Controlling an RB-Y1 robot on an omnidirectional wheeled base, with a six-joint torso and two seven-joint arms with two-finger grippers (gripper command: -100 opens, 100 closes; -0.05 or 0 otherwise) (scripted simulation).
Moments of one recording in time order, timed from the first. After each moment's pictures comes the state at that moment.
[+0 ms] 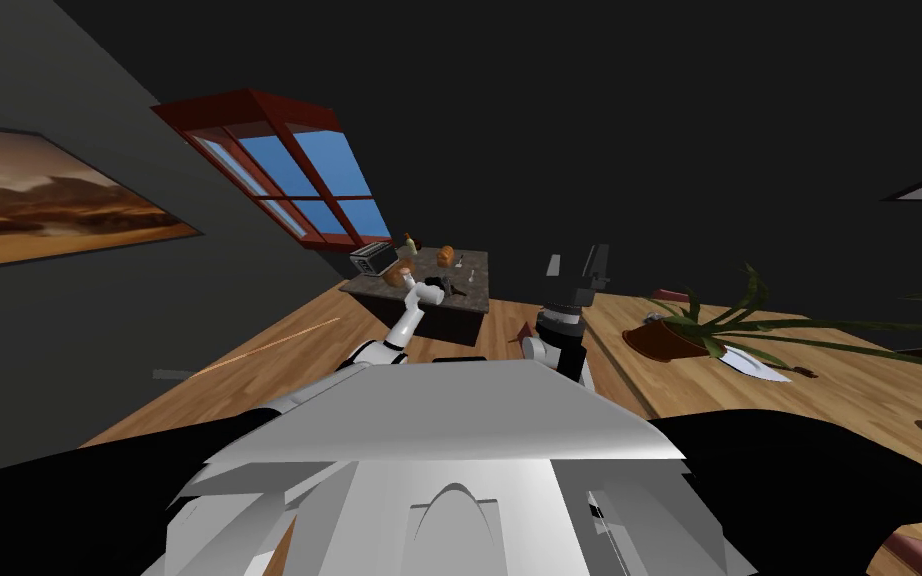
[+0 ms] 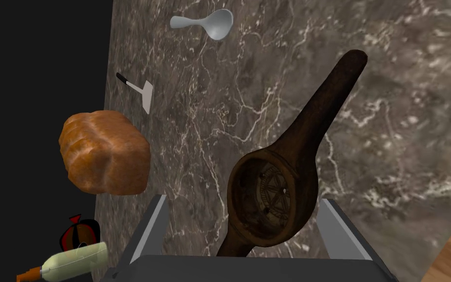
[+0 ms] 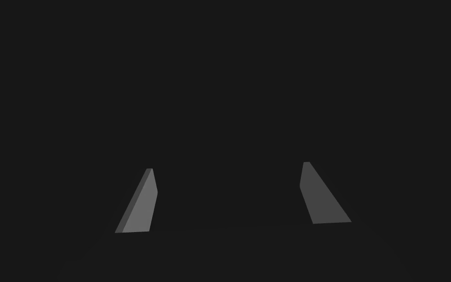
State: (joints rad) left arm -0.50 0.11 -0.28 -1.43 0.17 0.90 0.42; right arm 0.48 0.02 -0.04 -2.40 0.02 -0.56 -0.12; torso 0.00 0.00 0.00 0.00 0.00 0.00
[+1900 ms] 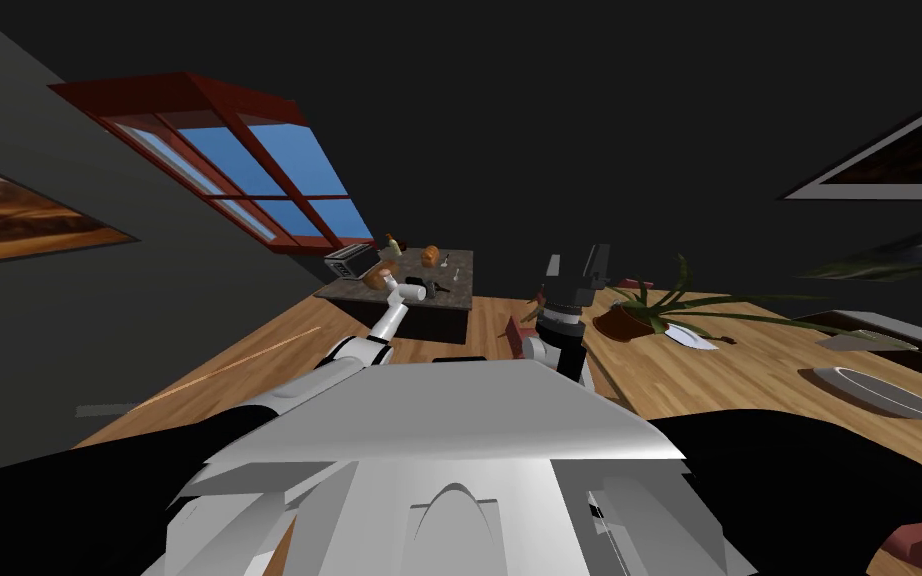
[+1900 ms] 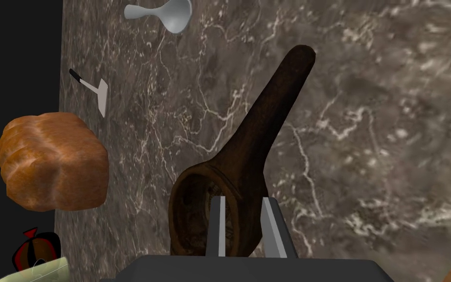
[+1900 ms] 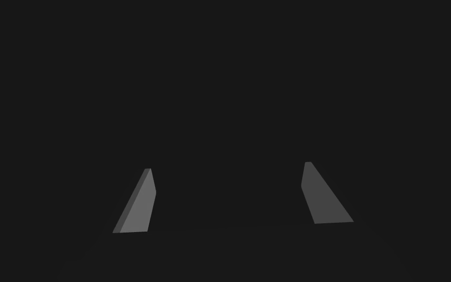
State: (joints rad) left arm -0.54 0.27 -0.18 -1.22 0.40 0.84 0.28; right arm 0.48 0.02 -0.04 -2.40 0.02 -0.56 -0.12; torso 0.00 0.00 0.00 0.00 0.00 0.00
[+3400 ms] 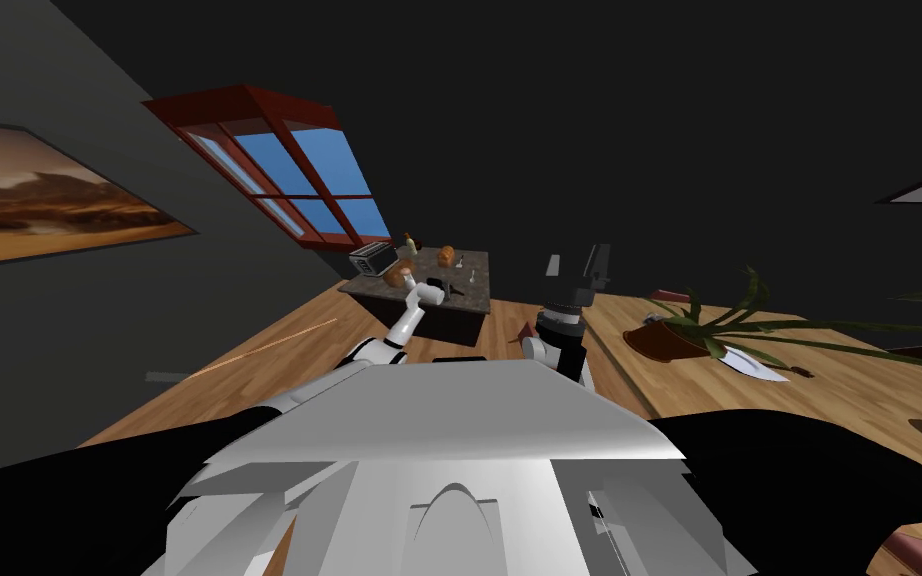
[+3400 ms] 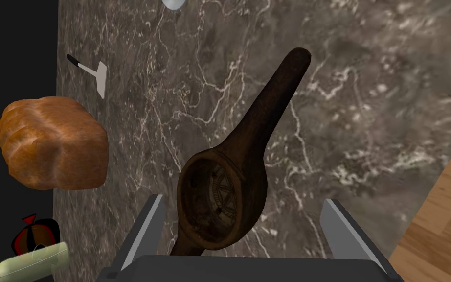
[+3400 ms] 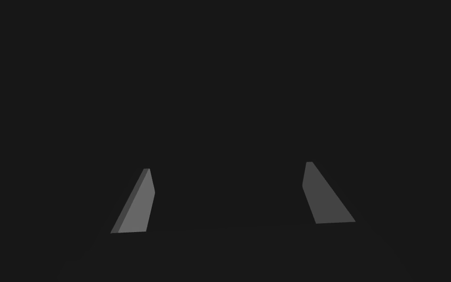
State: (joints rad) left arm -0.52 0.13 -0.30 -1.37 0.20 0.98 0.45; right arm 0.48 0.02 -0.04 -2.40 0.02 -0.56 -0.12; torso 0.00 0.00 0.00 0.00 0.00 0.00
